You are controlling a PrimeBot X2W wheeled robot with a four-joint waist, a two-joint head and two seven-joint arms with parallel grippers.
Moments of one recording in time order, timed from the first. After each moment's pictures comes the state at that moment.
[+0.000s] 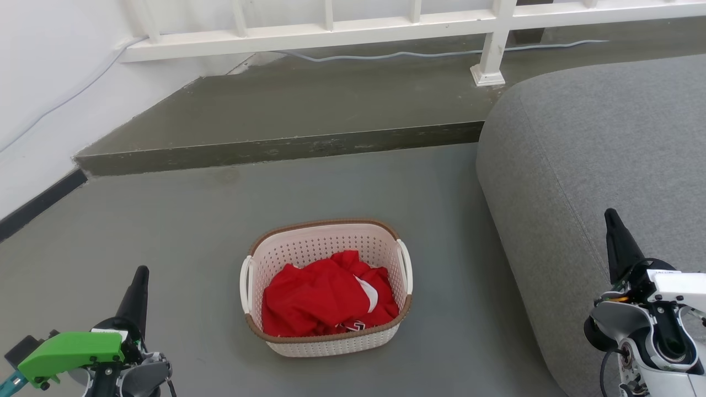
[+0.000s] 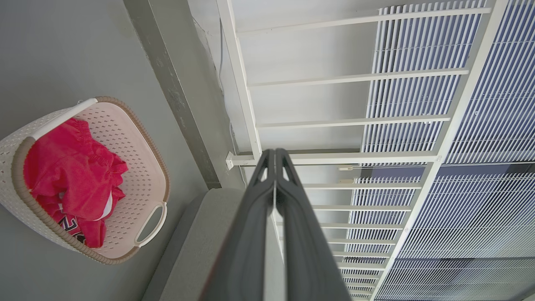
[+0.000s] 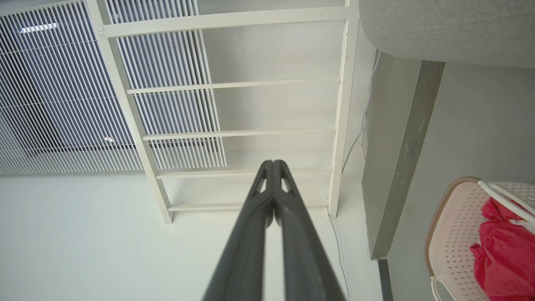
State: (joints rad) left arm -0.06 0.04 0.08 0.27 -1.60 -0.12 0.11; right arm -0.09 -0.05 -0.12 0.28 1.63 0.12 0.10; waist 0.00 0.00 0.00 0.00
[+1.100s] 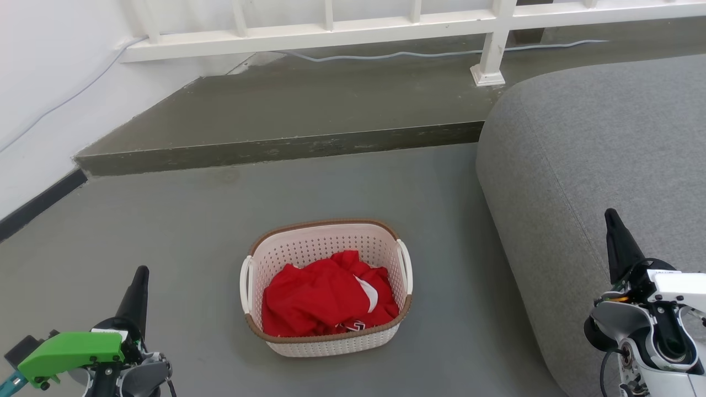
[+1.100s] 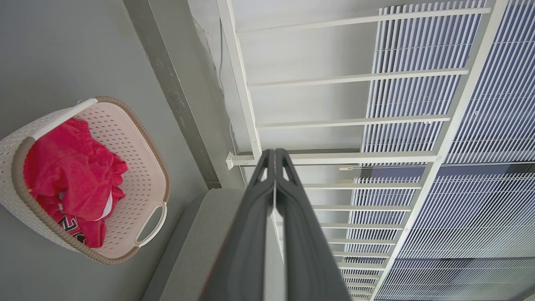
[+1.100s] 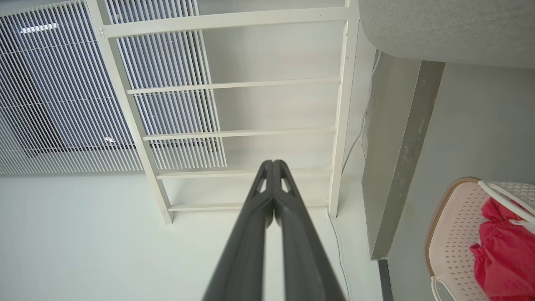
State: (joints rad) left arm -0.06 0.04 0.08 0.27 -1.60 -0.12 0.11; right arm -0.09 -0.05 -0.12 0.28 1.63 0.12 0.10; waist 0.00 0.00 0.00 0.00
